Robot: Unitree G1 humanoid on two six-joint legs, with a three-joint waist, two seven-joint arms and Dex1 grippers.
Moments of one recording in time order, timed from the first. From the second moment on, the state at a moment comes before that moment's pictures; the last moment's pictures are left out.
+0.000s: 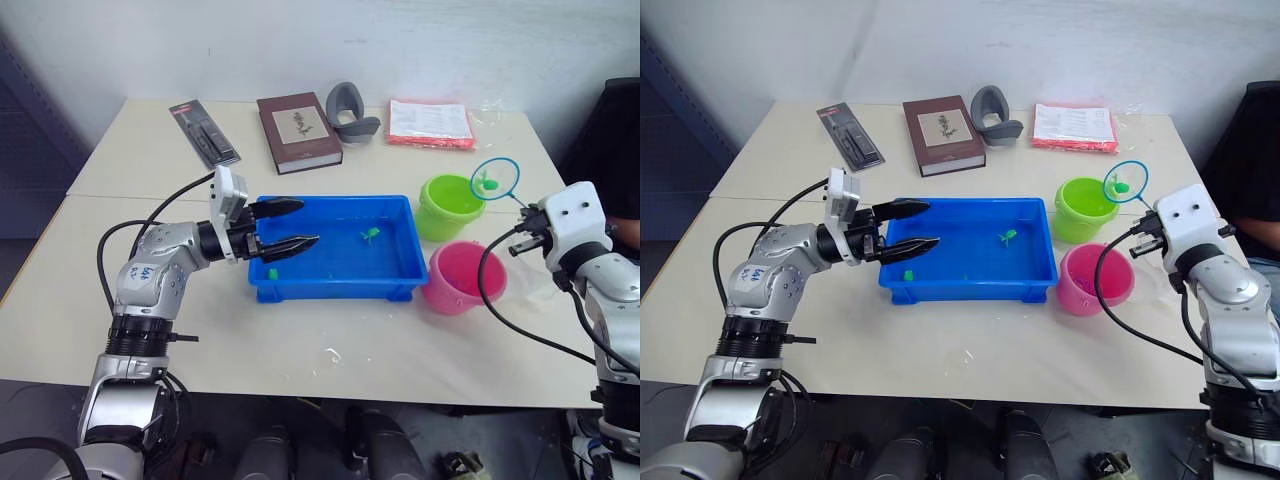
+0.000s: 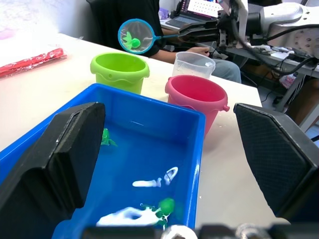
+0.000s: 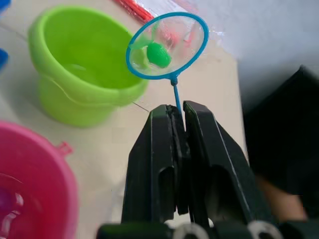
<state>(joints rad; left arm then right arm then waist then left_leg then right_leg) -0.66 0.47 0.04 0.17 -0.50 0.40 -1.06 -0.29 -0.79 -0.18 -0.11 -0.10 0.36 0.37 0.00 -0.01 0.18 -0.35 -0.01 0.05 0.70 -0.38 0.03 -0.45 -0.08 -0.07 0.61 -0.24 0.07</state>
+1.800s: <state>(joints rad) -0.56 0.53 0.10 0.23 -0.47 0.25 -1.09 -0.46 -0.83 0.24 -0.29 -0.40 0.30 0.61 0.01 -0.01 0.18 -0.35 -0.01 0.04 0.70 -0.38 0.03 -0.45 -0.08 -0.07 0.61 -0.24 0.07</state>
